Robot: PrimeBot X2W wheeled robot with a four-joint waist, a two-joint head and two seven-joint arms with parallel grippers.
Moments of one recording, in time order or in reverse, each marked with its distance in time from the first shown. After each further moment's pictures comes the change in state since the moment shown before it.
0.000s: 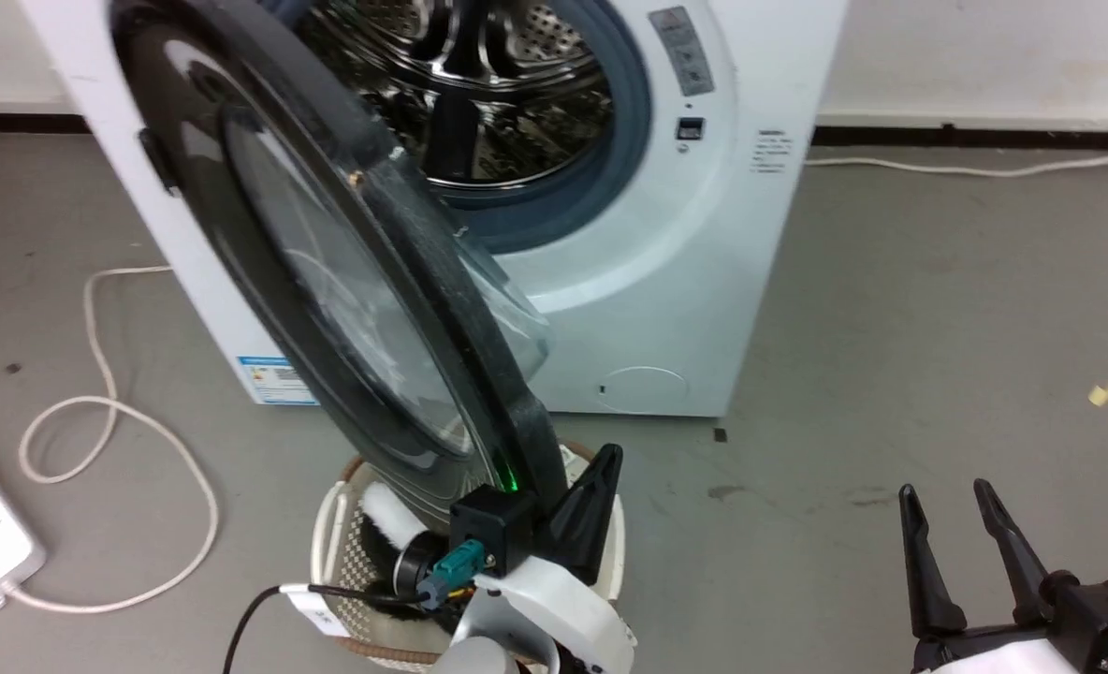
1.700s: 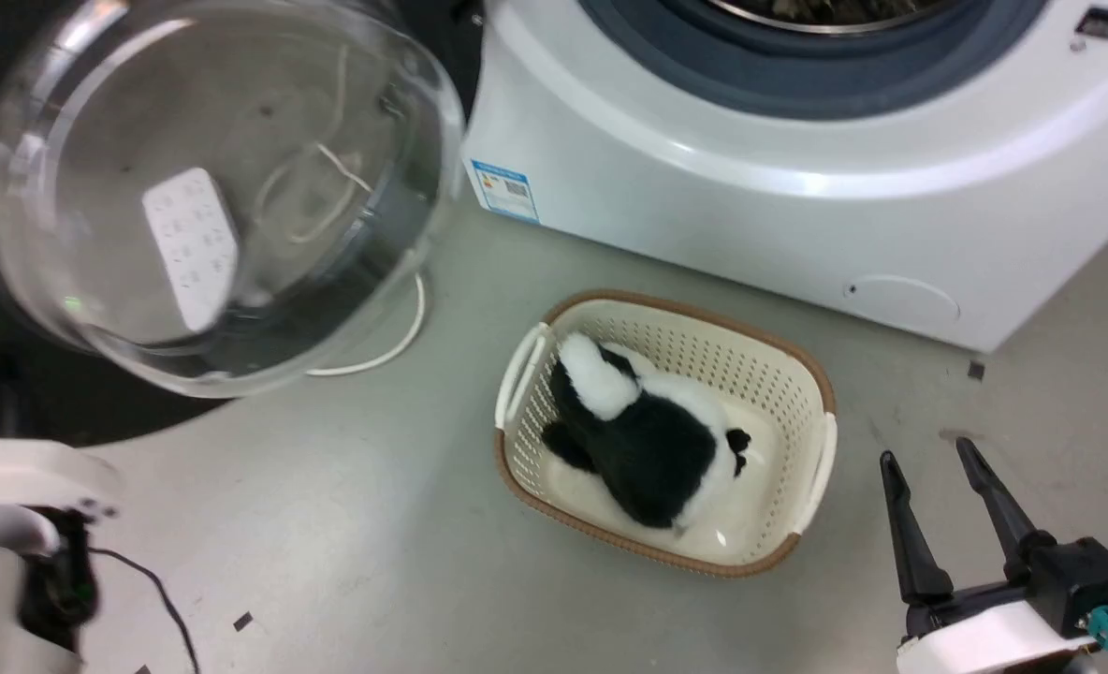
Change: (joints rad) left arm -0.075 0.417 0.554 0.148 -0.206 0.065 -0.040; right arm -0.070 -0.052 0.056 0.022 -0.045 0.000 0.000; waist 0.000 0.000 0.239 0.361
